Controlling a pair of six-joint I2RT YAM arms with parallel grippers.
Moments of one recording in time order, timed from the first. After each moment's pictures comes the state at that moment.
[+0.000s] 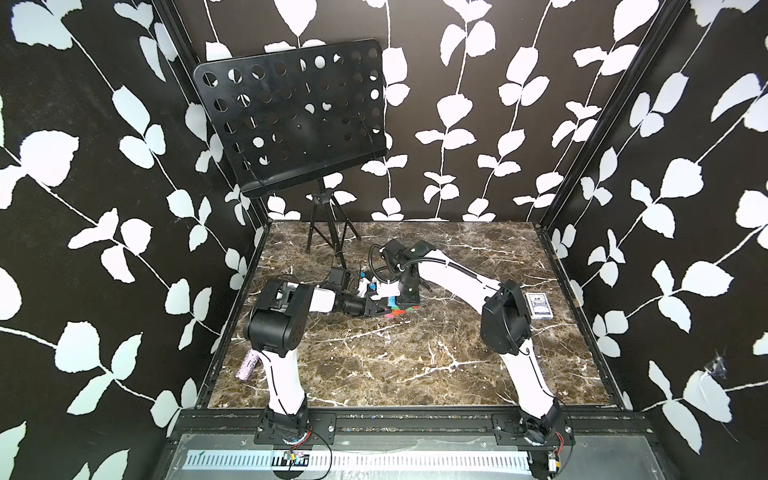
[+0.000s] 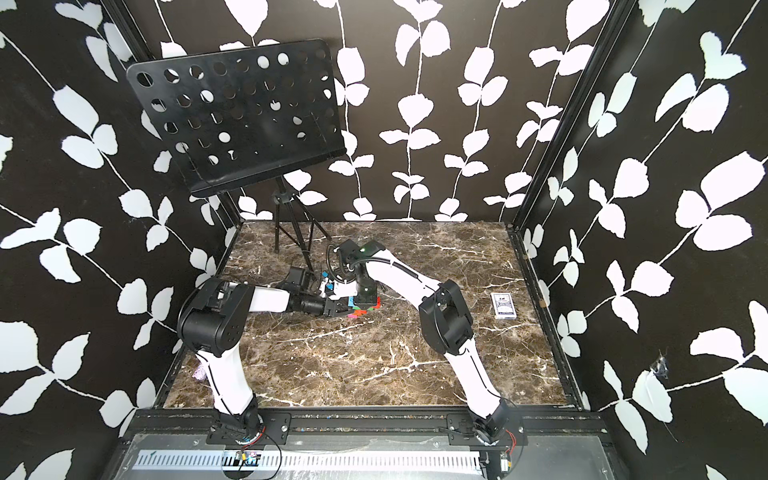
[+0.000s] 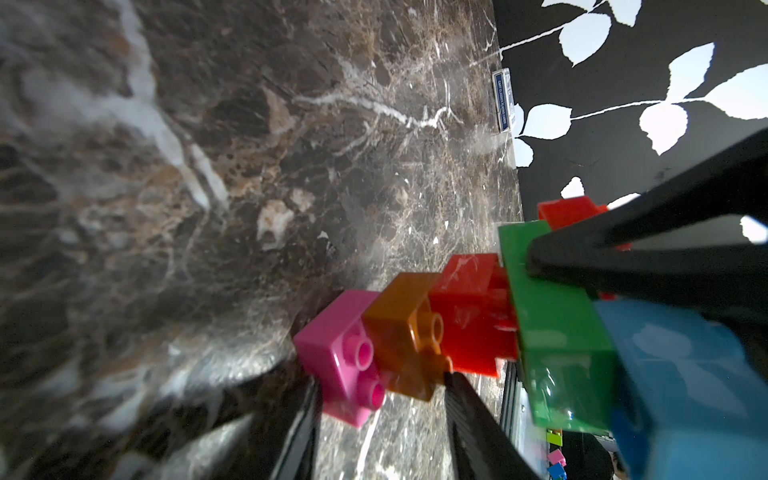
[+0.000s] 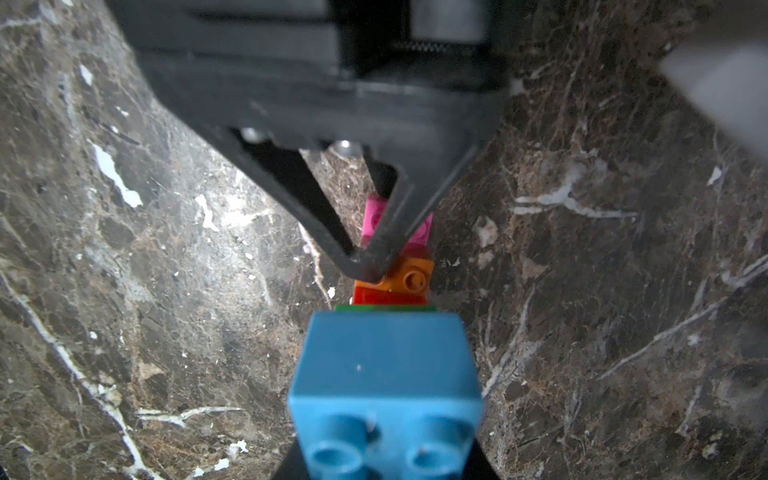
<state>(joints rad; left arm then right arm) -0.29 1.92 0.88 -0.04 0.98 -0.19 0.79 2.24 2.05 -1.24 -0.08 -0.86</state>
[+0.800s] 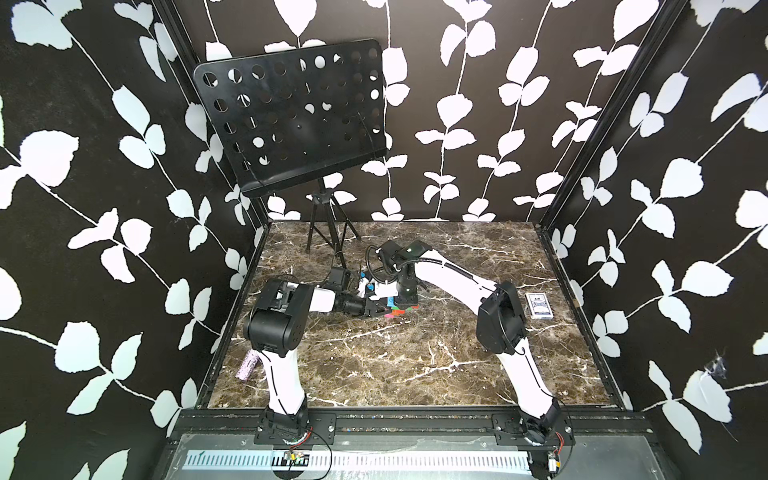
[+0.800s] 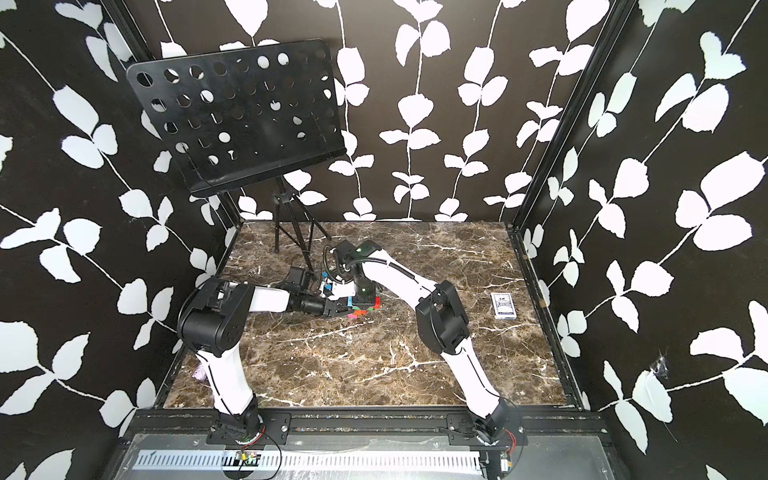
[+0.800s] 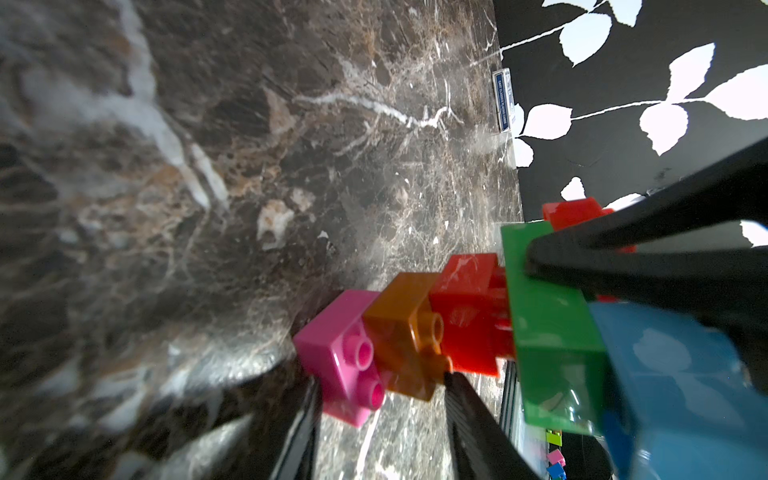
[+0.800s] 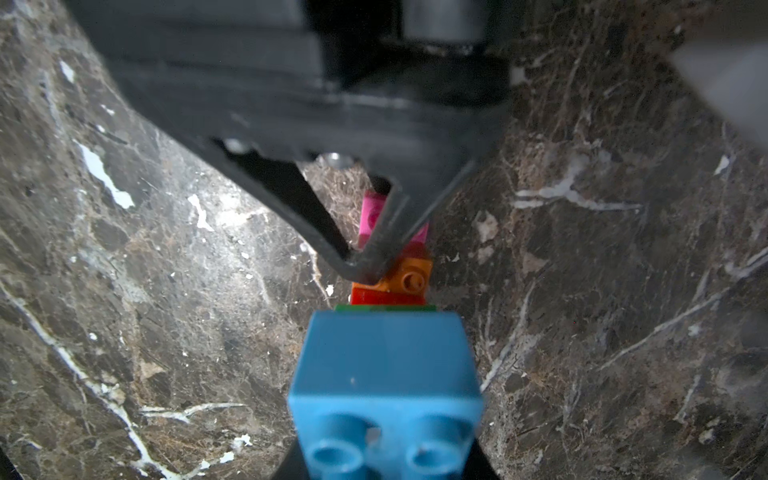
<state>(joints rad) -0.29 1.92 0.88 -0.04 0.98 -0.19 0.81 2.28 2.12 -1.30 -0.04 -0.83</state>
